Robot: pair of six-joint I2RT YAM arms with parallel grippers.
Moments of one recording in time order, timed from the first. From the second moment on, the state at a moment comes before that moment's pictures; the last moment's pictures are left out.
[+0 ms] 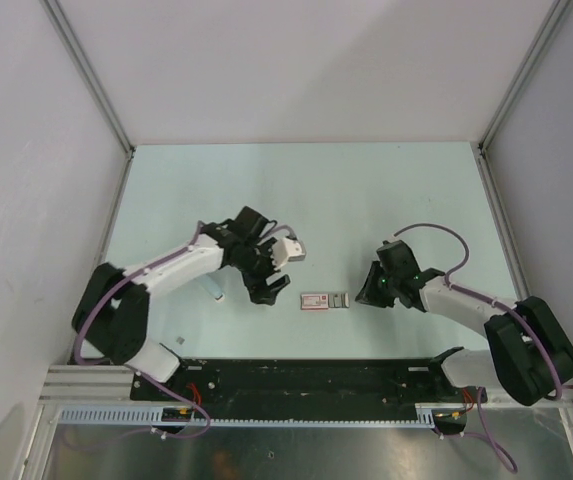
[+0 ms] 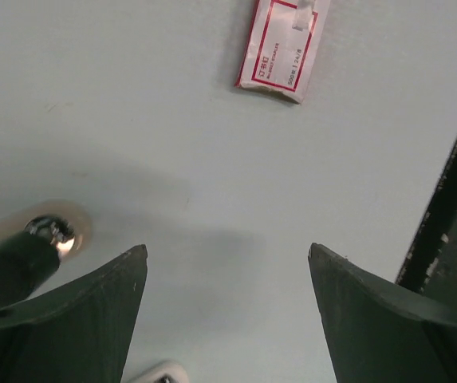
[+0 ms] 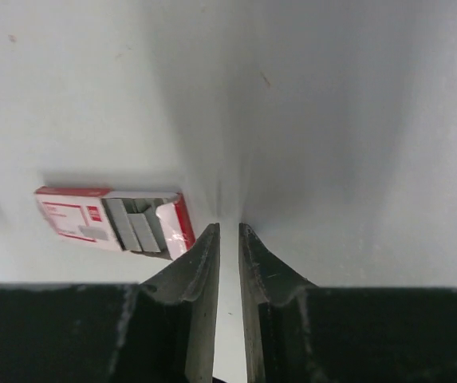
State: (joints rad) left arm -0.58 1.48 1.00 -0.69 0.46 0.56; right arm 0.52 1.29 0.54 -0.25 -0.07 0.78
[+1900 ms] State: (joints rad) left arm -0.82 1.77 1.06 -0.43 0.24 0.57; right arm 0.54 1.38 0.46 0.12 -0.32 0.93
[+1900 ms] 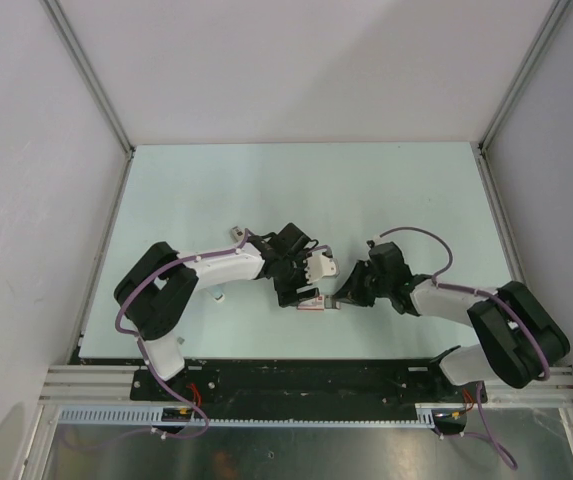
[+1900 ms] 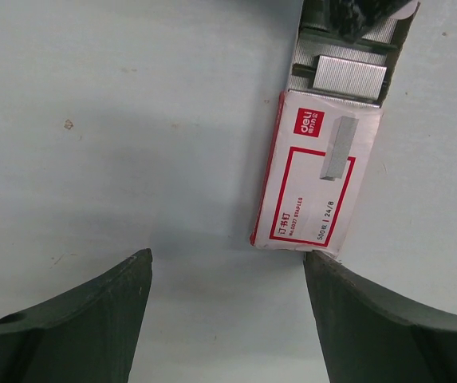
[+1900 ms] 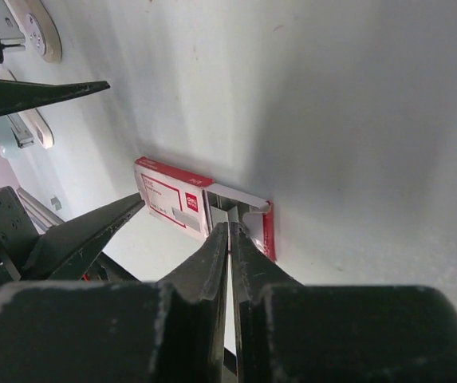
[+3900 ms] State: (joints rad) left arm -0.82 1.75 1.04 -0.41 0.23 0.57; right arm 0.51 1.37 0.43 0.10 -0.35 0.90
